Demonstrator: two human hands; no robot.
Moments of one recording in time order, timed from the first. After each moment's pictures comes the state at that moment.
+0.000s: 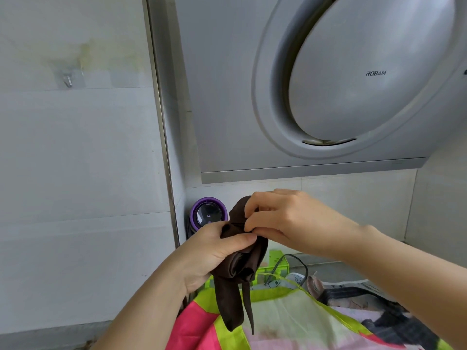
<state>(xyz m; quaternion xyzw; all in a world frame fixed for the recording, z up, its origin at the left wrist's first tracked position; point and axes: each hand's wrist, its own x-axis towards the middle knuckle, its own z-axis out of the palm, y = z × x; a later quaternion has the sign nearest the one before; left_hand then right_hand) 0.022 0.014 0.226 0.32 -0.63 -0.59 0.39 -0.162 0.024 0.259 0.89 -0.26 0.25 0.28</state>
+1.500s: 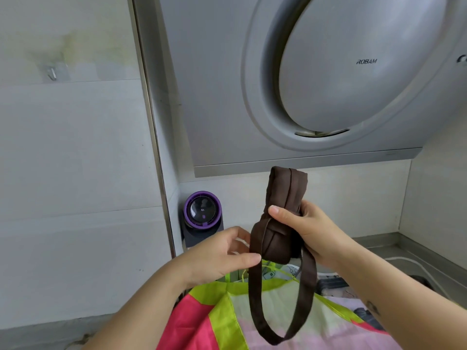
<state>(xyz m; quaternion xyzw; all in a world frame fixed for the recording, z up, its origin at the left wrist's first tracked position) 0.014 -0.006 0.194 0.35 -0.78 -0.47 0.24 -0.180 0.030 0.214 0.51 -0.38 0.59 -0.49</state>
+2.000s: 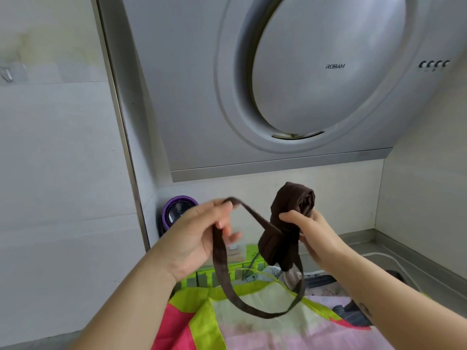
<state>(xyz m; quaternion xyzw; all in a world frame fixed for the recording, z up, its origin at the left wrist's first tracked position) -0.017 -0.001 0.230 0.15 -0.53 -0.73 0.41 -0.240 0.008 0.185 0.45 -0.50 0.62 -0.41</state>
